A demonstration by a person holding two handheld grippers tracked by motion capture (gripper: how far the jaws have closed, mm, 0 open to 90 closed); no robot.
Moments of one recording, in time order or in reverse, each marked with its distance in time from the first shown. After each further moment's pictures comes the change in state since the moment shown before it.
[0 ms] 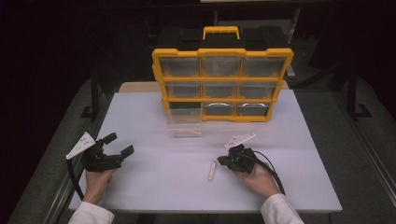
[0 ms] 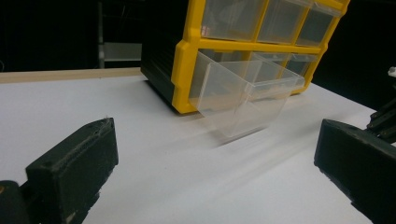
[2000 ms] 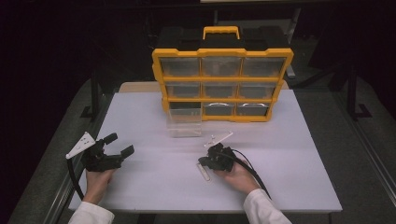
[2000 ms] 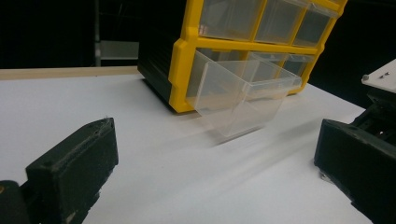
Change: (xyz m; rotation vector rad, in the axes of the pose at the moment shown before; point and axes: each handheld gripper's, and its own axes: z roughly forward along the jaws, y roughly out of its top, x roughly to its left) left arm 0.000 -0.001 0.001 0.006 -0.011 -0.009; right arm 0.023 0.030 0.044 0.002 0.086 -0.033
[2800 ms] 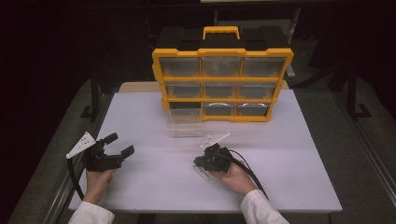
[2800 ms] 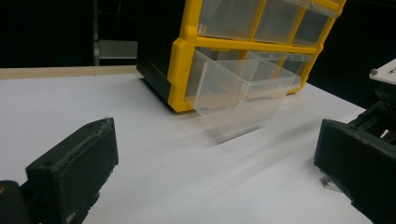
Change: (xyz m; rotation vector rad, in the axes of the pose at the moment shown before) left arm 0.000 0.000 0.001 0.002 -0.004 0.000; right arm 0.011 0.008 -0.002 -0.025 0.016 -0.014
